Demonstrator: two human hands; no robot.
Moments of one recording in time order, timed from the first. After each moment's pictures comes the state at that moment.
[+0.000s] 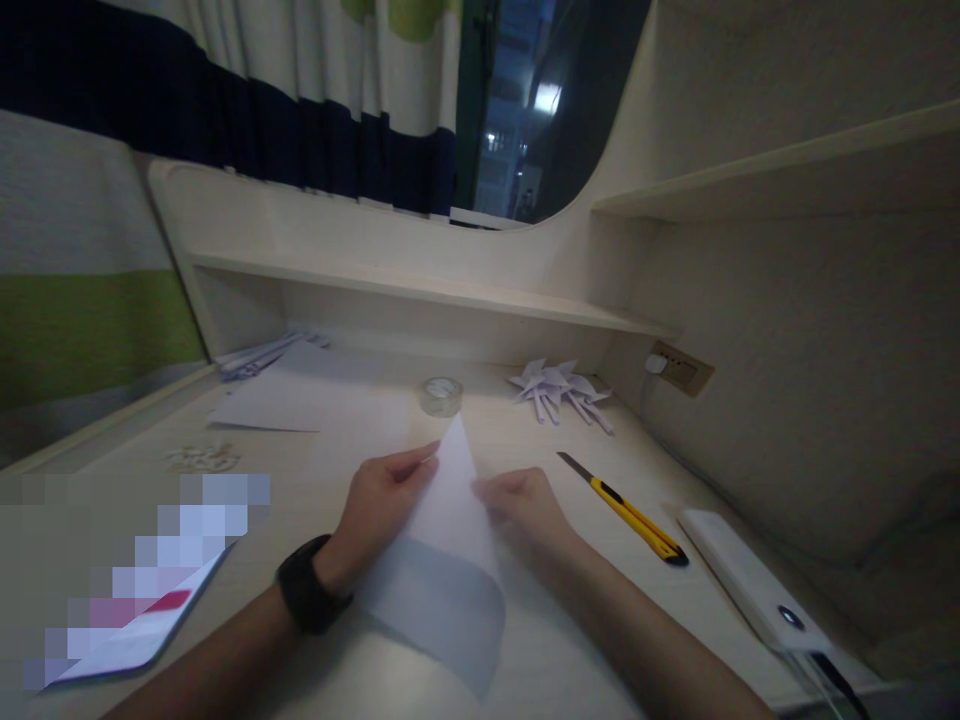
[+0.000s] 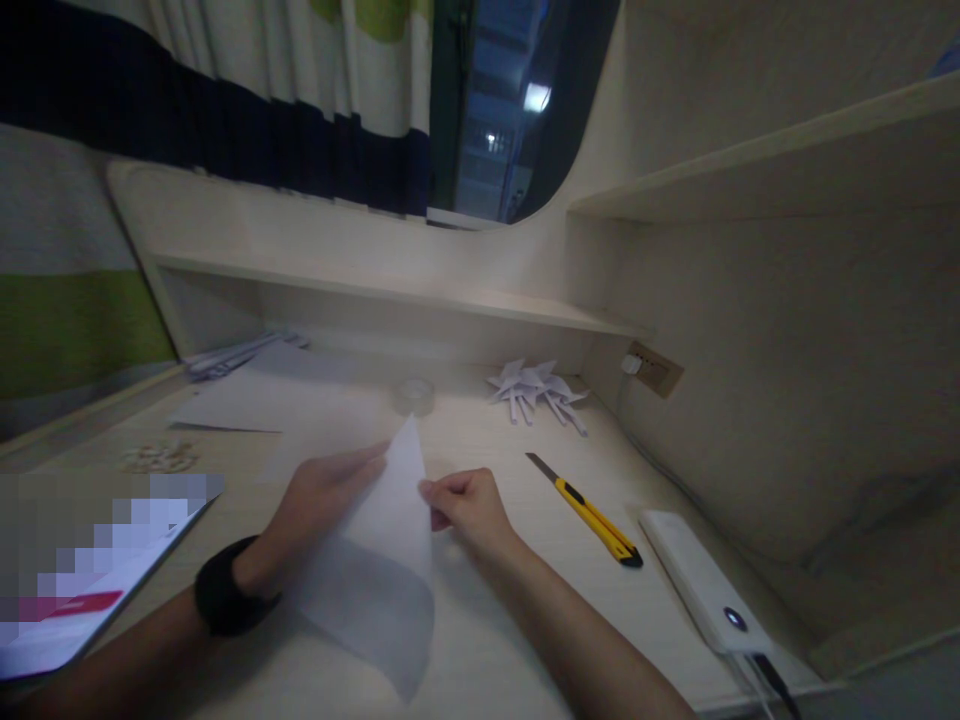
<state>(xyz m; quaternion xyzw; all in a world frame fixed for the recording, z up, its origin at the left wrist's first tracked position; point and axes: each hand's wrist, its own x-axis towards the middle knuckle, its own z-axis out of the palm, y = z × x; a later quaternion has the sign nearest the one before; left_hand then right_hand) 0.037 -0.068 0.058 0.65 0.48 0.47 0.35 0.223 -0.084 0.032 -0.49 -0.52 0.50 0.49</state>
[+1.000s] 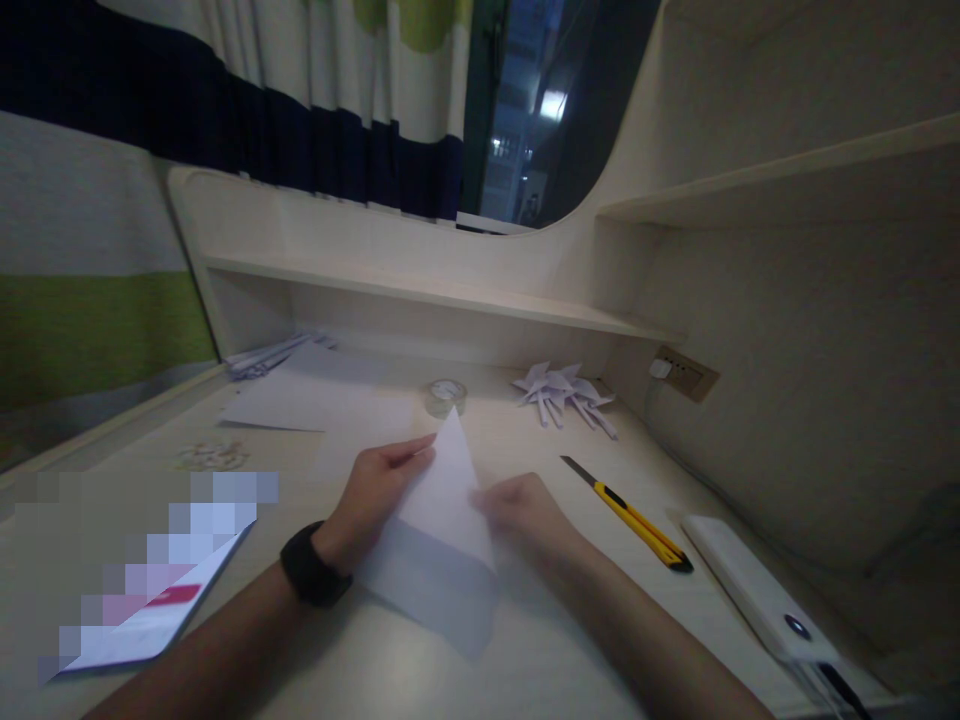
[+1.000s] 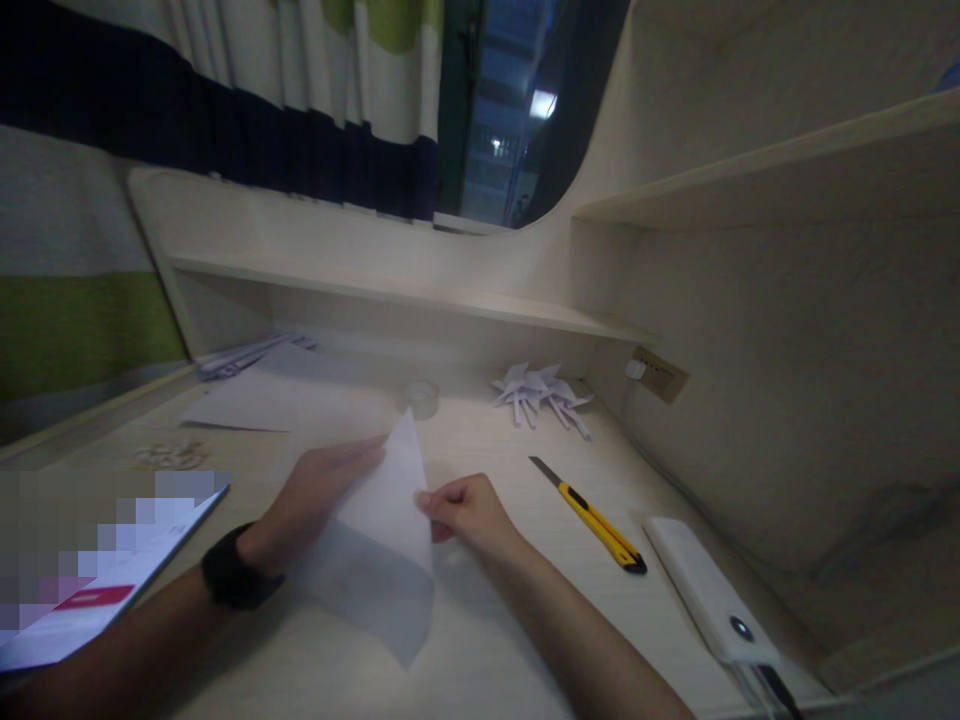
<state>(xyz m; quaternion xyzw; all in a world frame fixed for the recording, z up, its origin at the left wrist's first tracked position) 0.029 -0.059 0.057 0.57 0.44 0.50 0.47 0.222 -0.088 0.040 -0.49 -0.54 0.54 0.43</state>
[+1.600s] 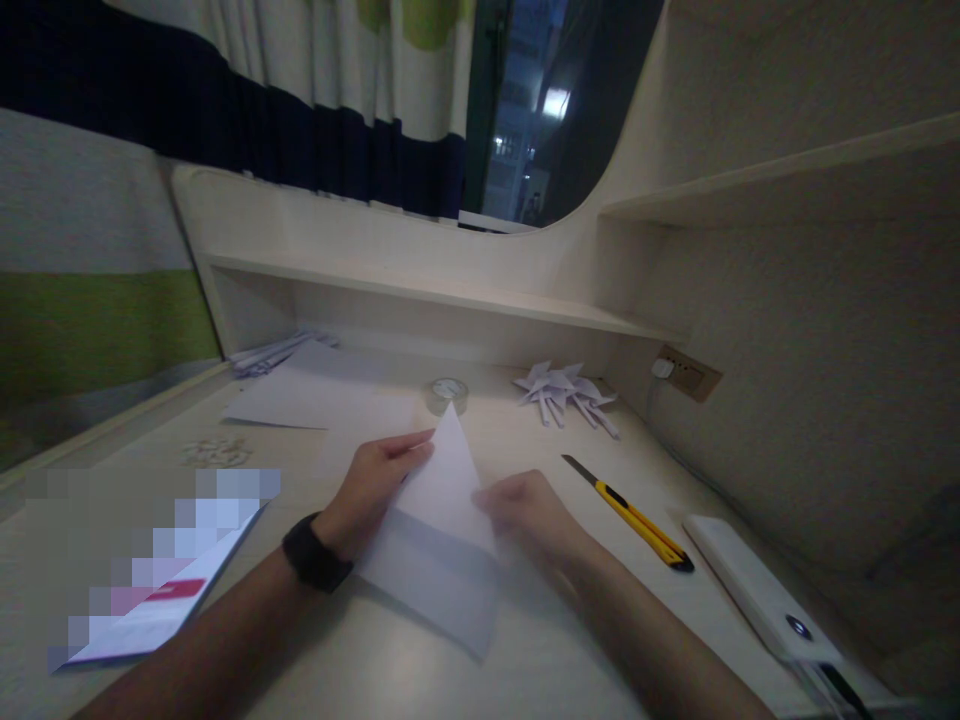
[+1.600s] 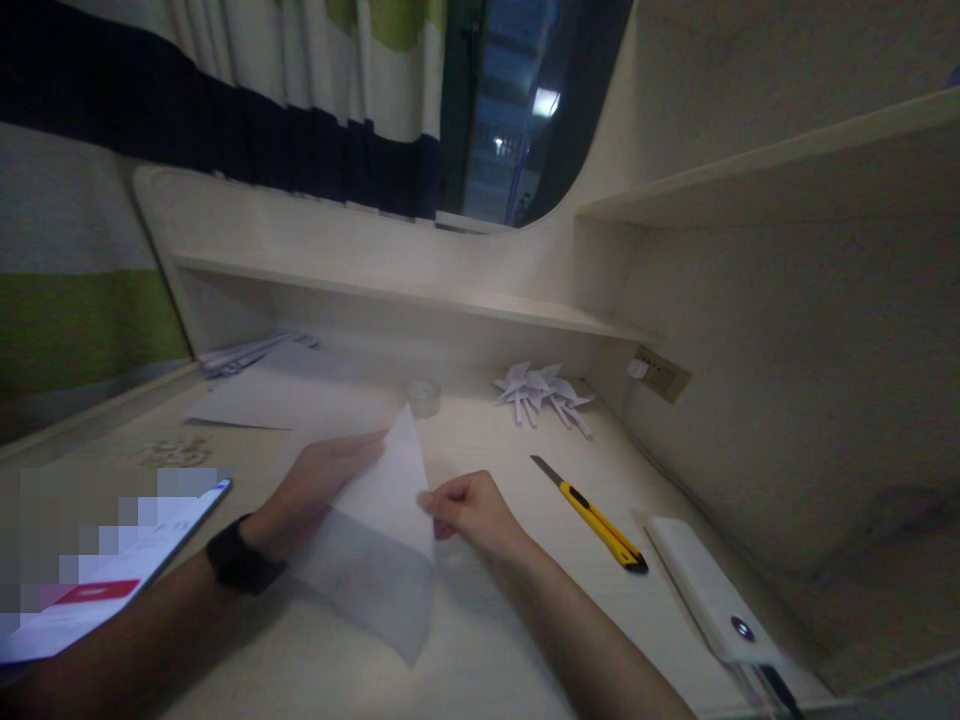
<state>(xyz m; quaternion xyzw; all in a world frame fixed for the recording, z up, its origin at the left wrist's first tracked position) 0.026 -0.055 0.060 0.53 0.41 0.50 0.55 0.225 -0.091 0.047 -0.50 -0.55 0.53 0.40</state>
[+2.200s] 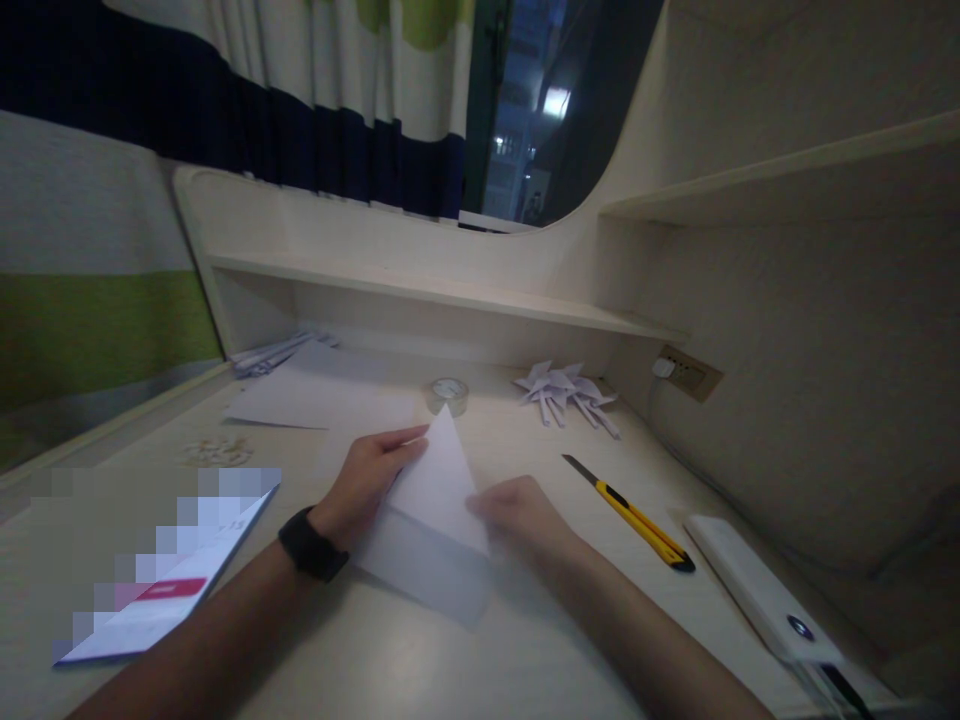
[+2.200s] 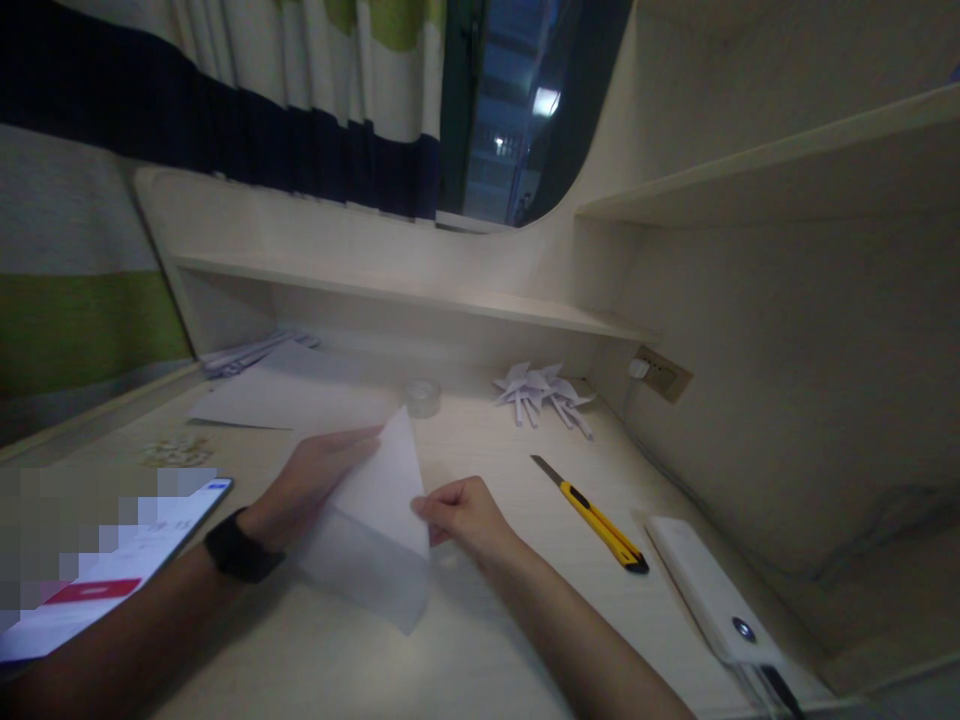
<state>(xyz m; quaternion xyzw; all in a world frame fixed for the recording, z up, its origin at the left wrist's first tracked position) 0.019 -0.048 0.057 0.52 0.42 0.50 0.55 0.218 -0.089 0.038 -0.49 -0.54 0.56 0.40</state>
